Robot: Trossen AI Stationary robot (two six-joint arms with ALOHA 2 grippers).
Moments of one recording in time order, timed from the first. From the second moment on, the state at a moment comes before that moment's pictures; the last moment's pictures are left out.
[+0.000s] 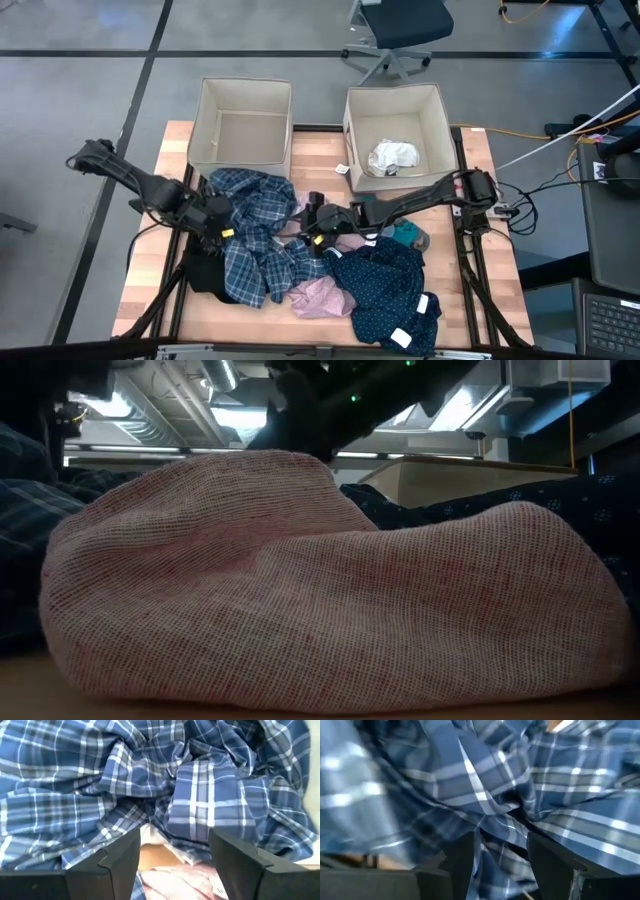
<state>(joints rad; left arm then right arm) -0.47 0.91 0.78 -1.17 -0.27 -0.87 0.15 1.95 1.30 0.16 0.18 -0.05</state>
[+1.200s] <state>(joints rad) -0.40 1.11 0.44 -0.07 -0.28 -0.48 0.06 2.23 1.68 -0.04 0.17 -0.16</state>
